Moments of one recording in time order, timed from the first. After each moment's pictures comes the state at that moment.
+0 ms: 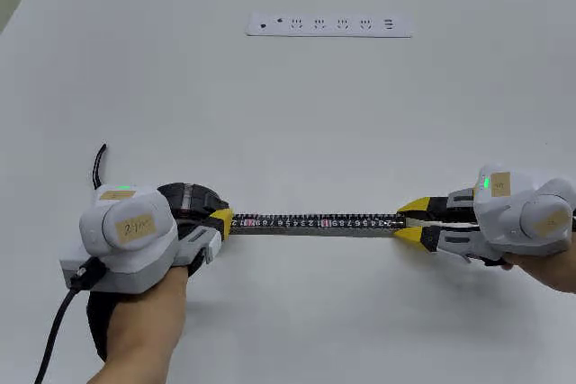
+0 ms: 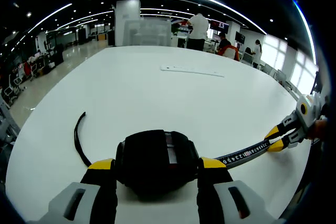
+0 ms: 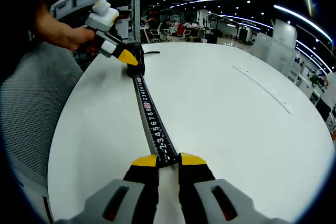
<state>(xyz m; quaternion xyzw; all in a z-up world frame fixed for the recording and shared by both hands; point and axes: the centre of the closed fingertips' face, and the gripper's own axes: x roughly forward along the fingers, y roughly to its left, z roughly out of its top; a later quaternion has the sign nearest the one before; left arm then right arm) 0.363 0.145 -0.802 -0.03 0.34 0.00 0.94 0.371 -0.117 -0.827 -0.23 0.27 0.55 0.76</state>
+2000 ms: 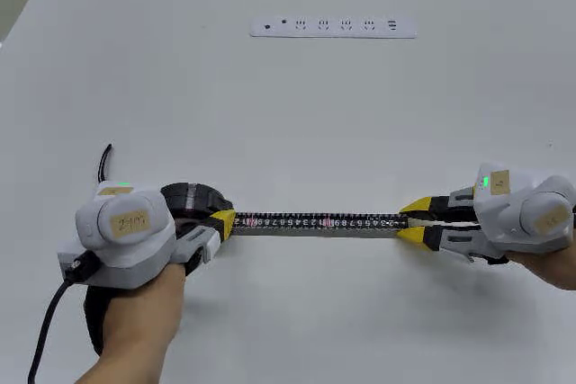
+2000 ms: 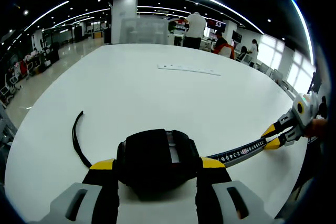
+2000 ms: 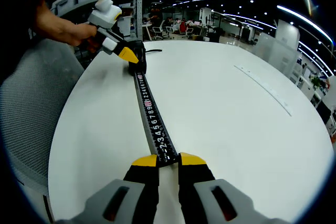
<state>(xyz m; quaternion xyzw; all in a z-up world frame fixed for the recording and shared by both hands) 0.360 0.145 -0.801 -0.04 0.35 -0.02 0.94 0.369 -0.115 -0.826 -0.24 0.28 0.55 0.75</state>
